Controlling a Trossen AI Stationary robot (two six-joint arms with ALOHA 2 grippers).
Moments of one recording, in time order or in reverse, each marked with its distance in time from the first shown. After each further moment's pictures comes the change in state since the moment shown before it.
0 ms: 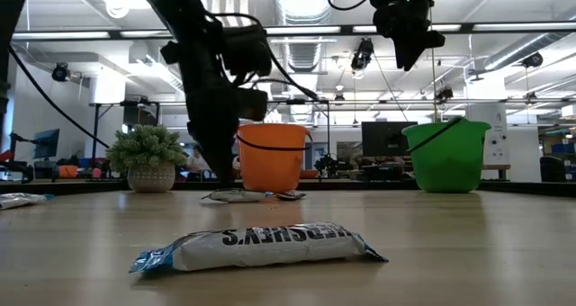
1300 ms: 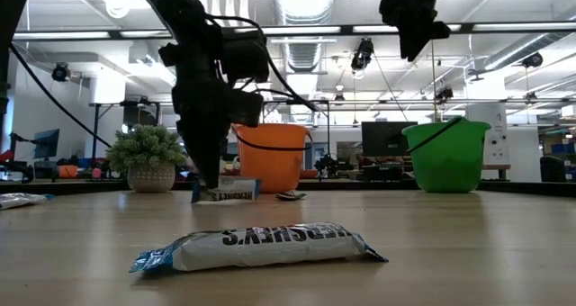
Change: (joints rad) left arm -0.001 0.007 -0.003 -0.061 0.106 0.008; right arm 0.000 -0.061 -0.001 0.000 -0.002 -0.017
